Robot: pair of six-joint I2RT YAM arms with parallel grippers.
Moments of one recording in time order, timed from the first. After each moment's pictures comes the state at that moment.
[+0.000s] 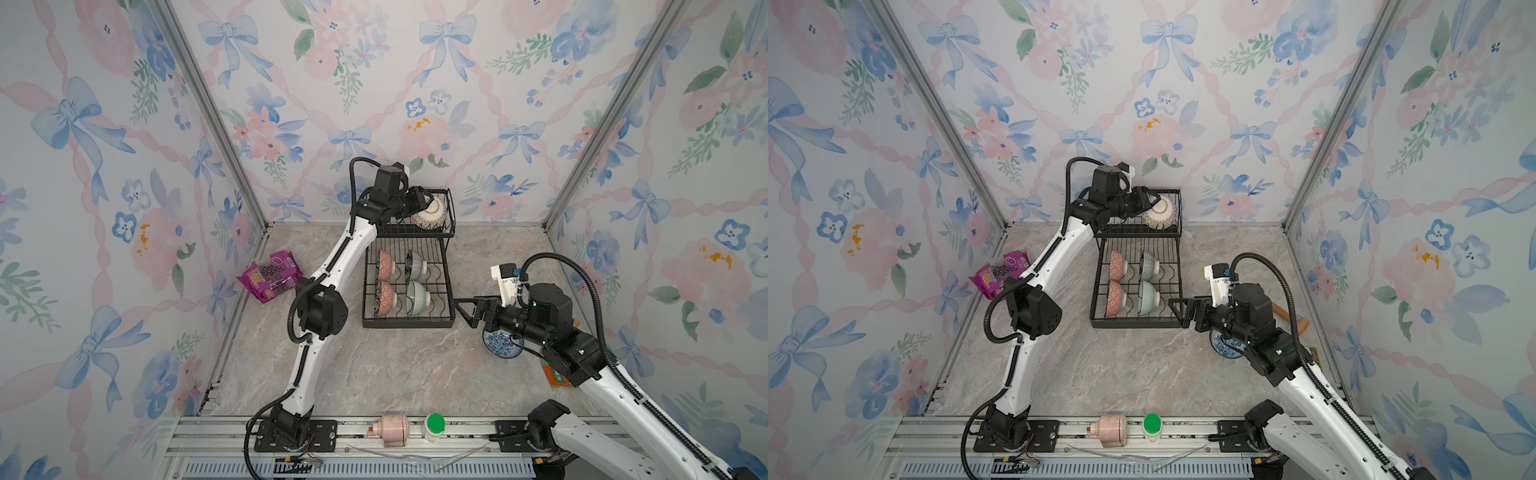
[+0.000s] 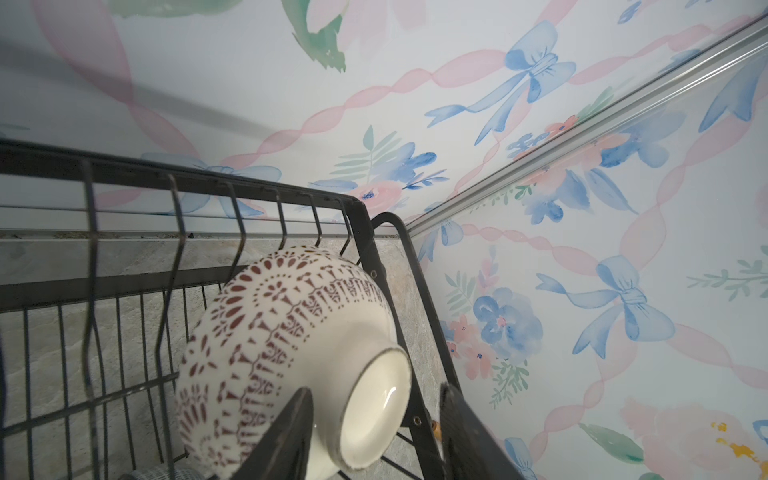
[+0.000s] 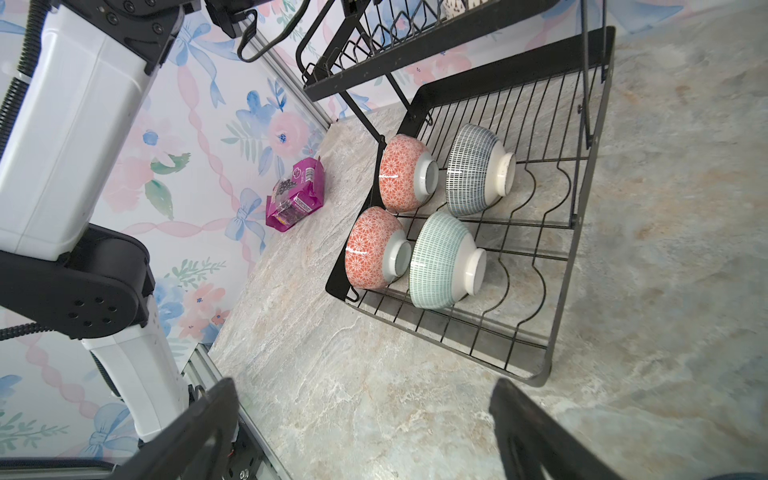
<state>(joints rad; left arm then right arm) -0.46 2.35 2.54 -0.57 0.36 -0.70 0.52 0.80 0.80 -0.38 -0.29 0.54</state>
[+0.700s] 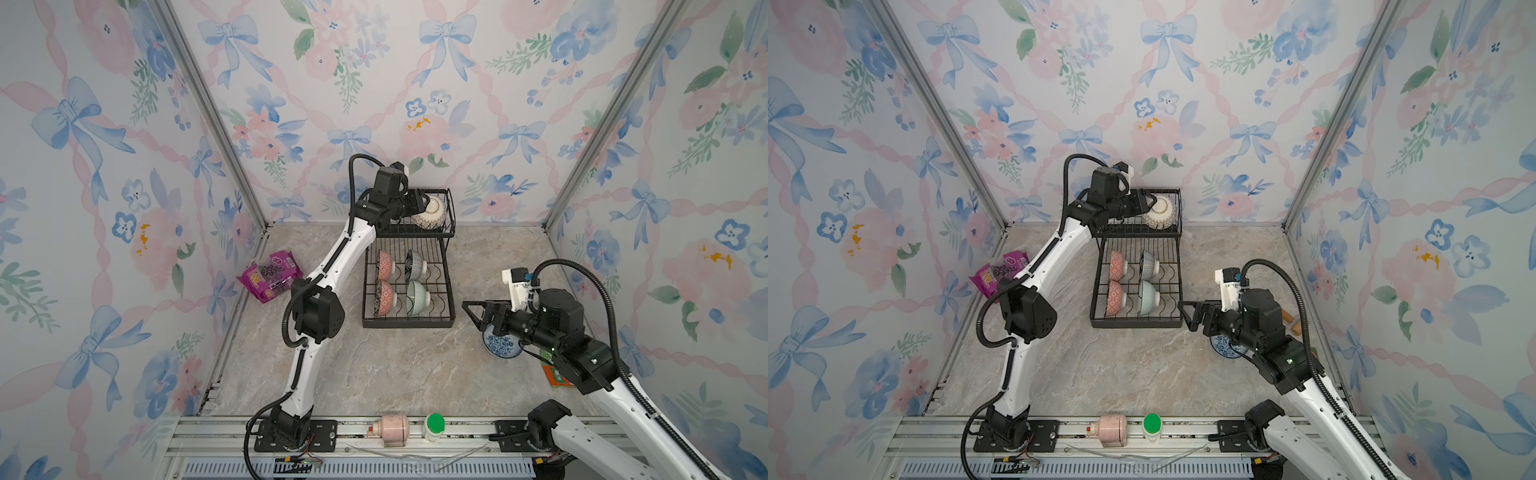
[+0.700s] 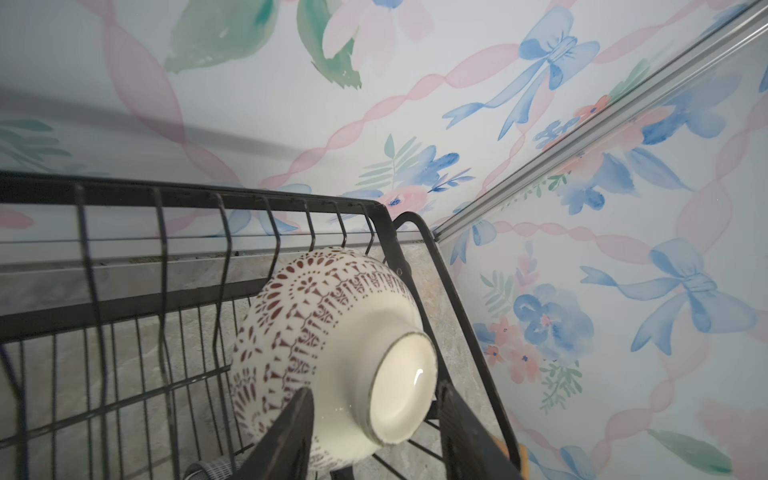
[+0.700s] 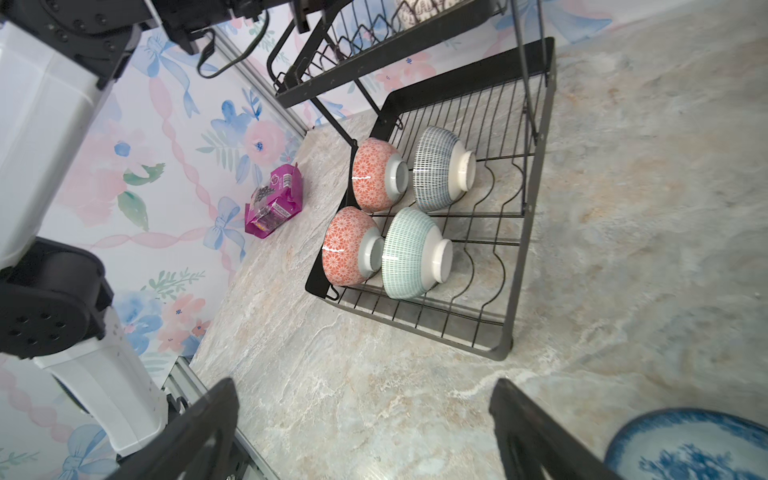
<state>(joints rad) -0.49 2.22 2.37 -0.57 0.22 -0.52 0.45 0.69 0.80 -0.50 -0.24 0.54</state>
